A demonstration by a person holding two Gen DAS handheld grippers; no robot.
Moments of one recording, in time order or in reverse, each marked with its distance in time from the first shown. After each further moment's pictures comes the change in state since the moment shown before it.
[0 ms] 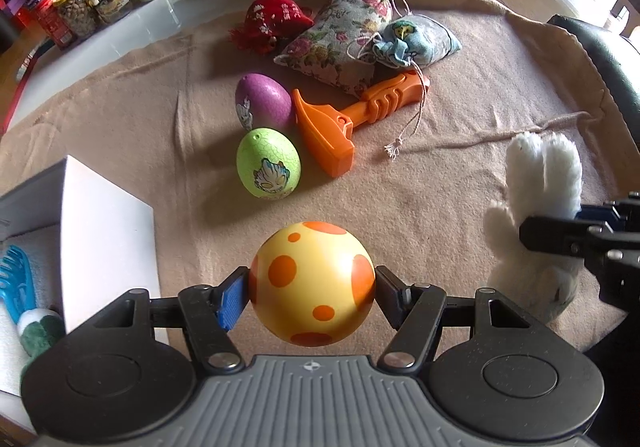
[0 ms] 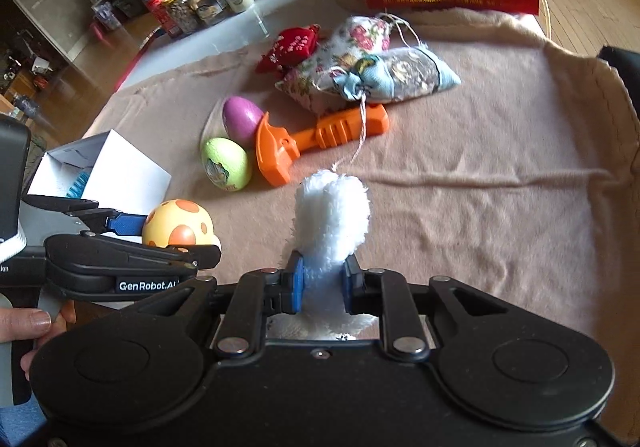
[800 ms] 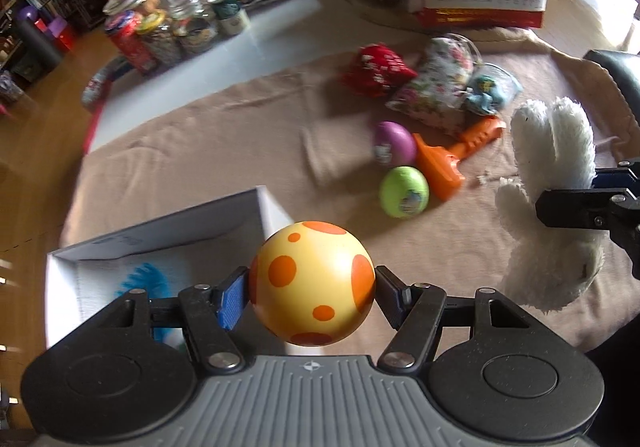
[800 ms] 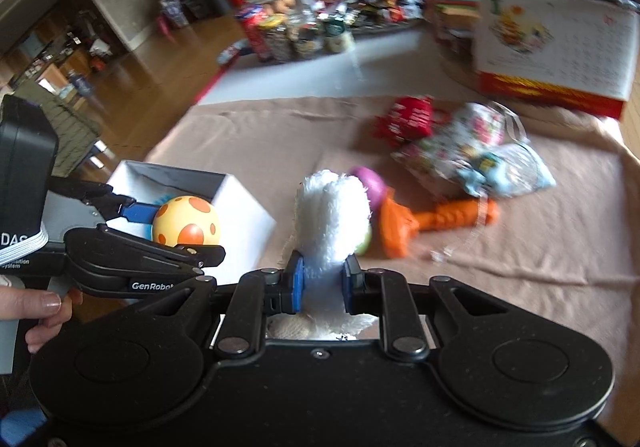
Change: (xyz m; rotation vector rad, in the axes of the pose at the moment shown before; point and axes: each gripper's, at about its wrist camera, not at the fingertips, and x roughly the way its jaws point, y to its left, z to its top) left arm -0.084 0.102 0.003 -0.004 -0.051 0.142; right arm -0.029 0.107 0.048 -0.177 -0.074 0.142
